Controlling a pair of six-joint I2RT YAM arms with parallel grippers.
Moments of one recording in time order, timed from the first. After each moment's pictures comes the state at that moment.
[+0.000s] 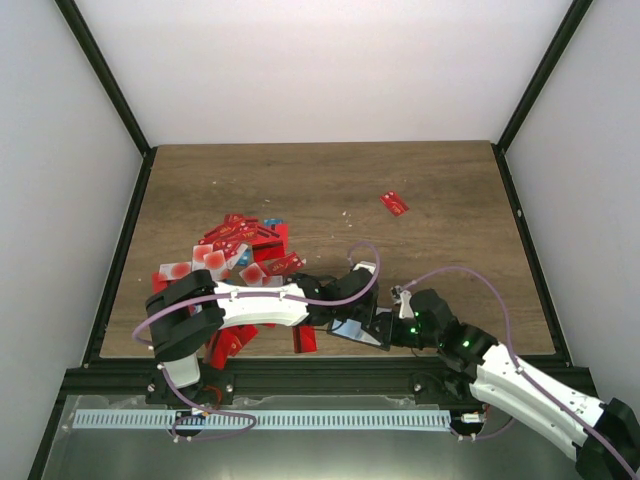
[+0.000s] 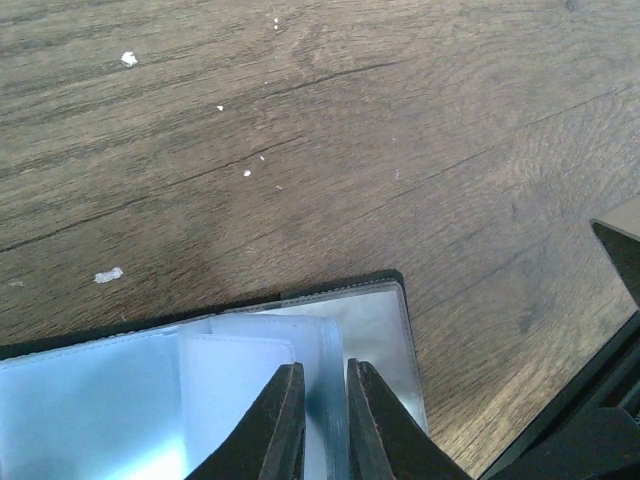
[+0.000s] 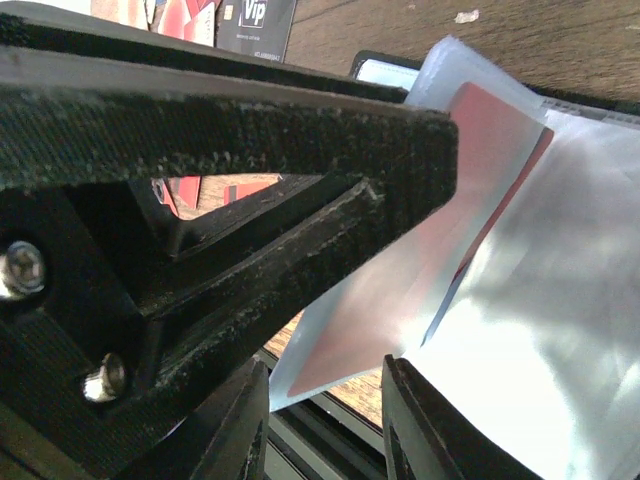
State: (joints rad) left arm -1.20 1.78 1.08 -0.15 -0.08 -0.81; right arm 0.76 0.54 0.17 -0.27 -0.36 0.95
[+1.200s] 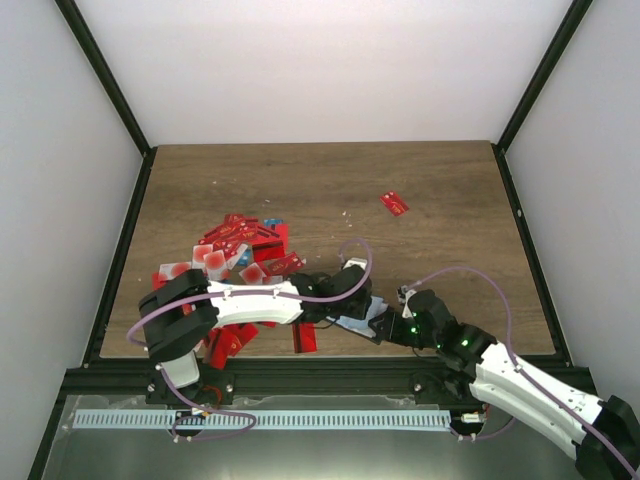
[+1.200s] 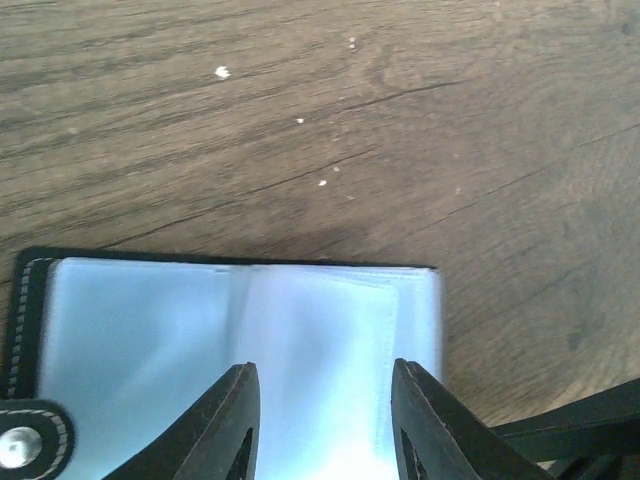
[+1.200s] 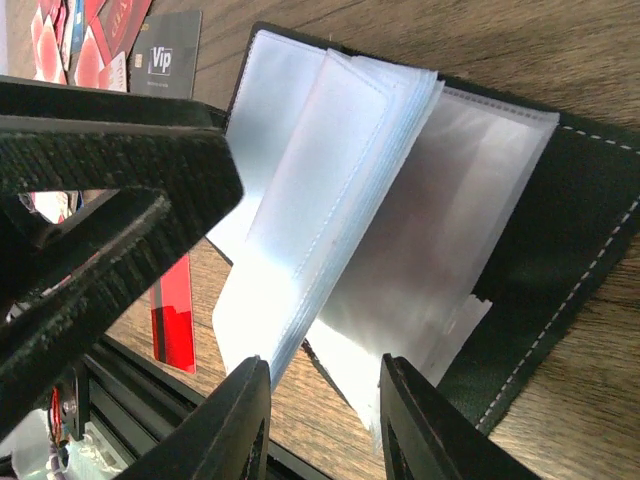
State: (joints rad) left arm -1.17 1.76 1.05 -0.18 -0.12 -0.82; right arm 0.76 0.57 0.17 -0.33 -0.22 0.96
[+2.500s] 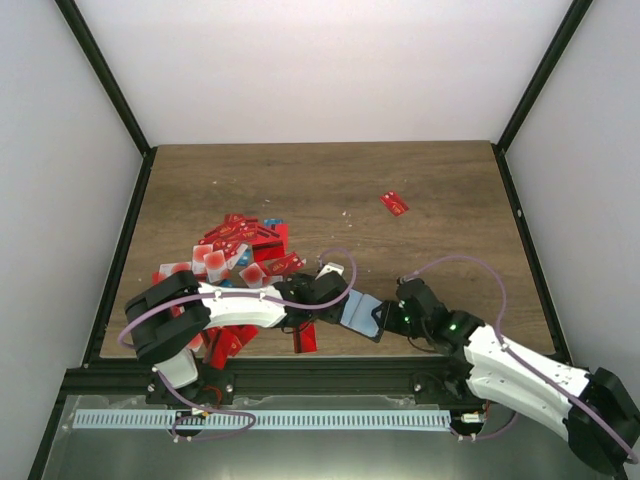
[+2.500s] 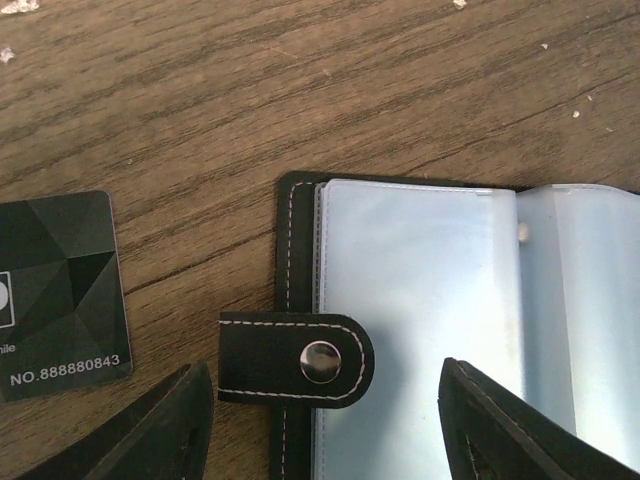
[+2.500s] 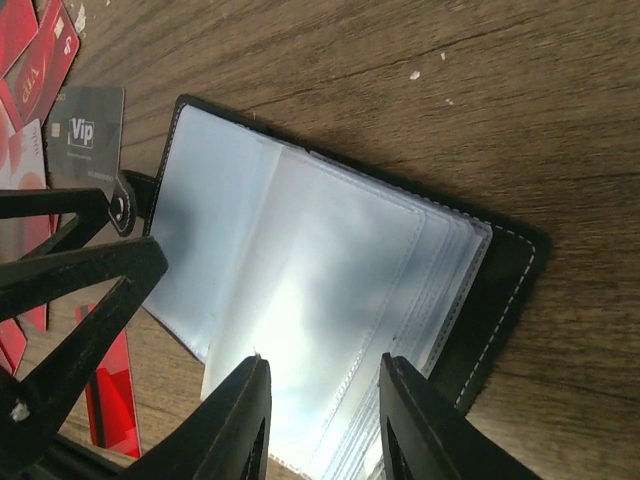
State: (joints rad) left arm -1.11 1.68 0.85 -0.17 -0.25 -0.65; right arm 0.76 0.77 0.28 -0.35 -0.07 0.95
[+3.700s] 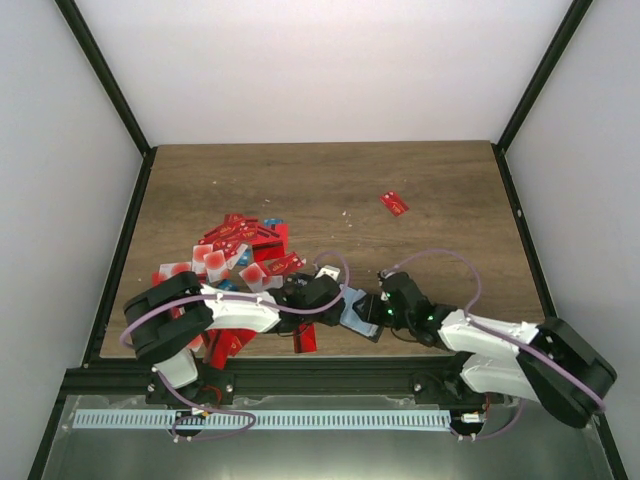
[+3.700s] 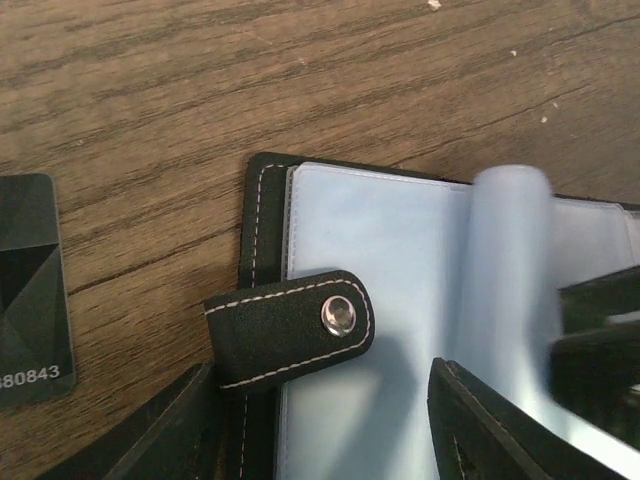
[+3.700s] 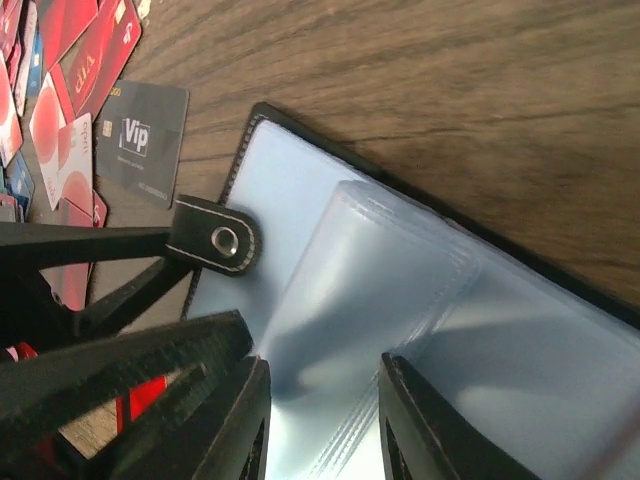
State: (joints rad) left arm -1.10 1.68 0.75 0.02 -0.18 -0.69; right arm 0.76 1.09 0.25 0.09 -0.14 0.92
